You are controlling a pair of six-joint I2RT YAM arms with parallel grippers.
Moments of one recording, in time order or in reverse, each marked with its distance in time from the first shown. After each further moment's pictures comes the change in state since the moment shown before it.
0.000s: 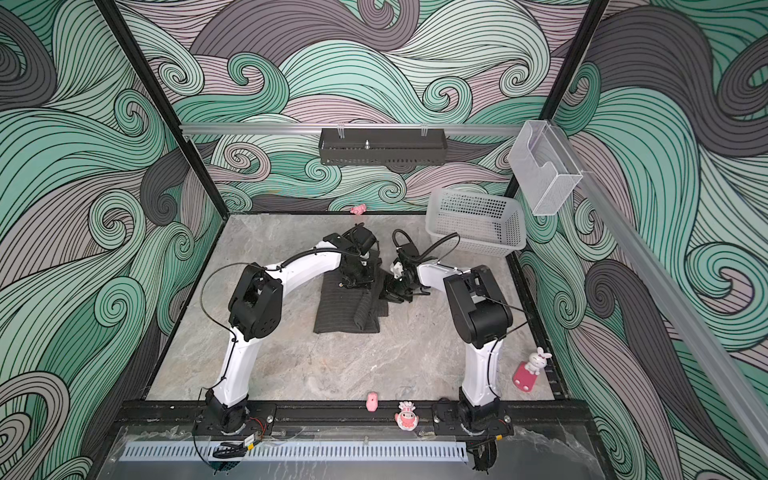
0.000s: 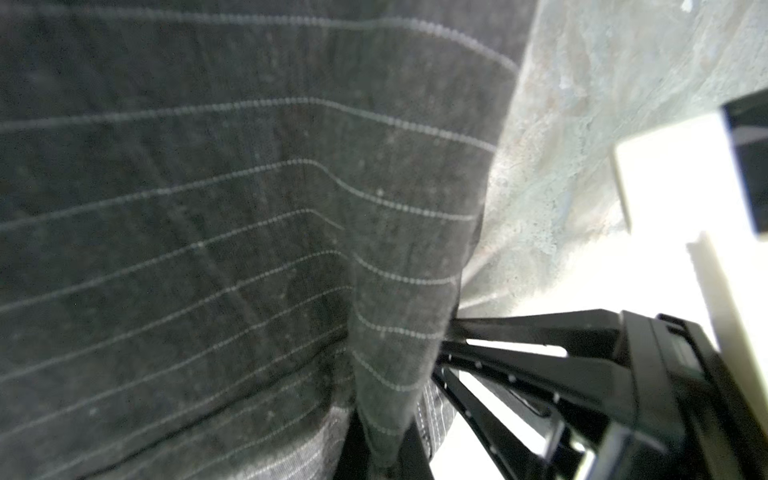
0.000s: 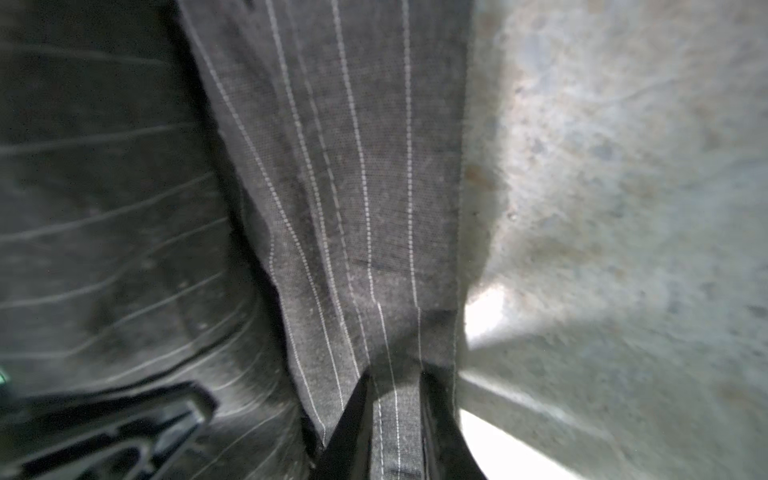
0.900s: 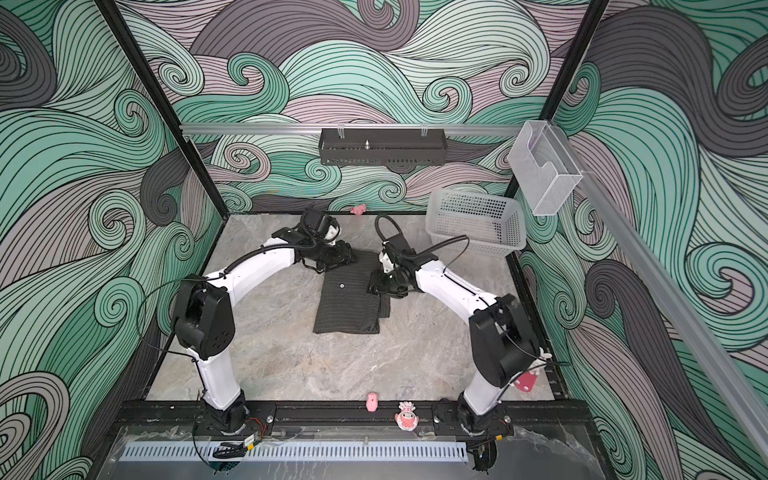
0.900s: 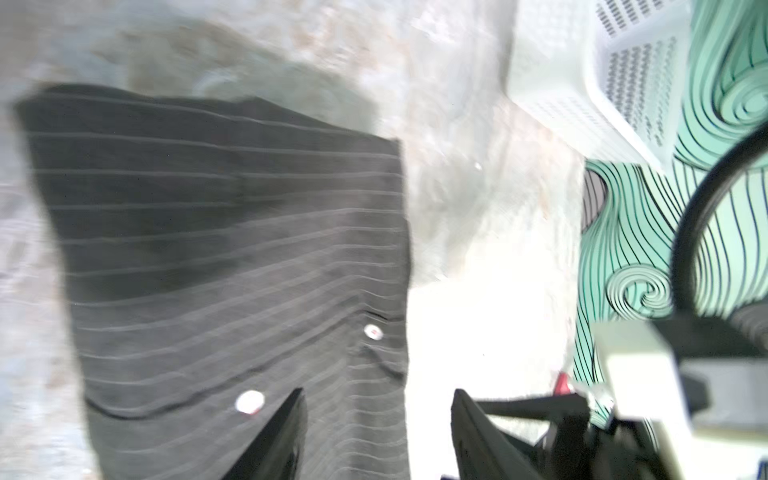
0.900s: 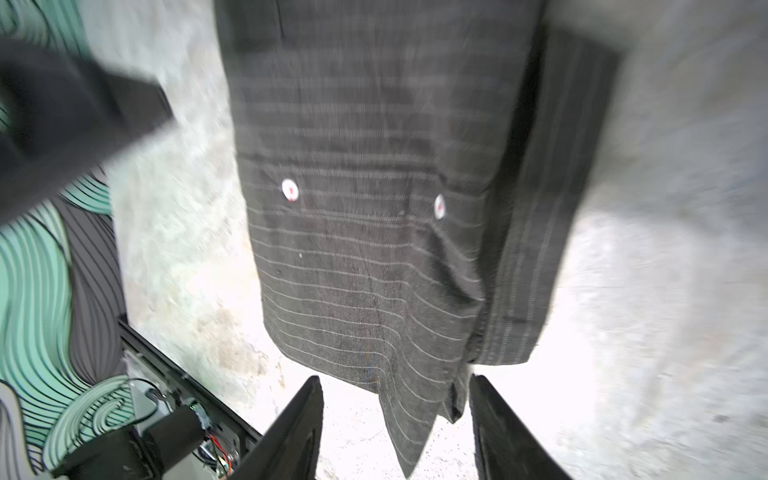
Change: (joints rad) left arm 0.227 -0.341 -0.325 0.272 0.164 0.055; right arm 0.173 -0.254 0.058 -0.210 0.190 -0.002
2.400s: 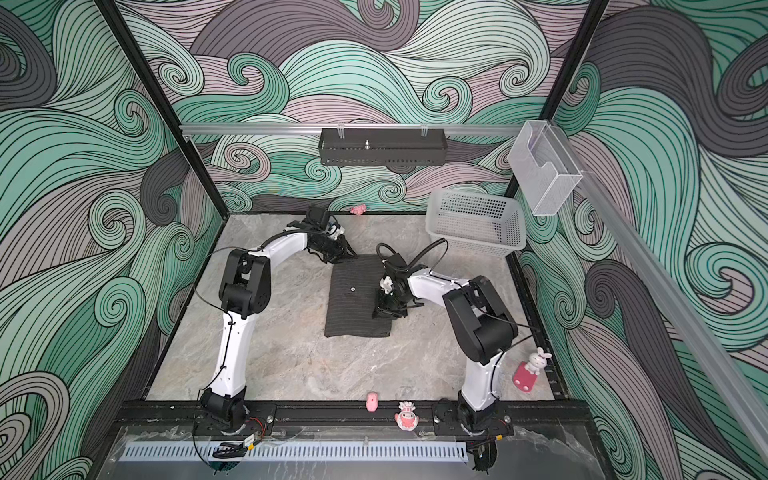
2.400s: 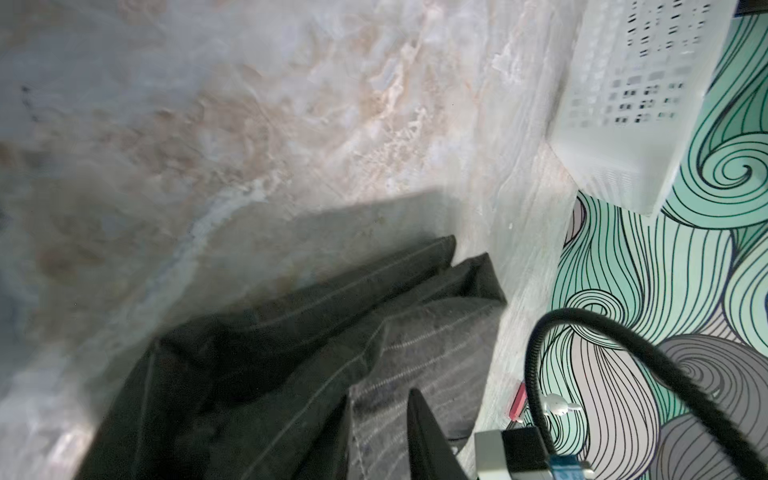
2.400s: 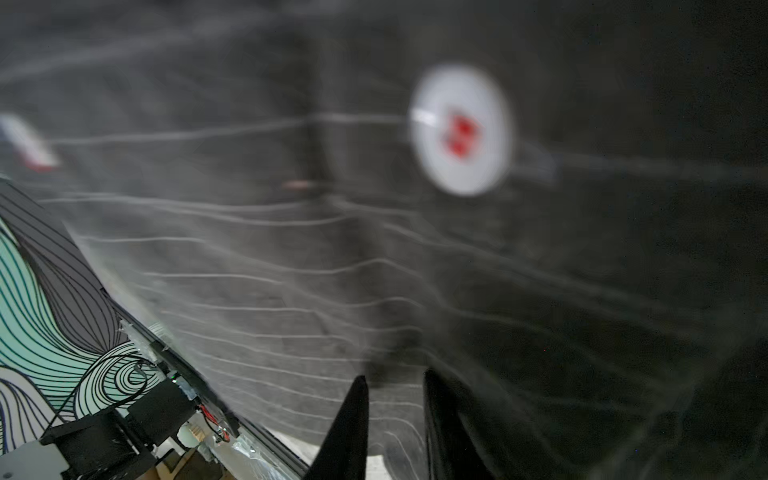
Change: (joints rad) left arm 0.131 0.514 0.416 -0.012 0.307 0.036; right arm -0.059 0.152 -0.167 0.106 -0.196 0.020
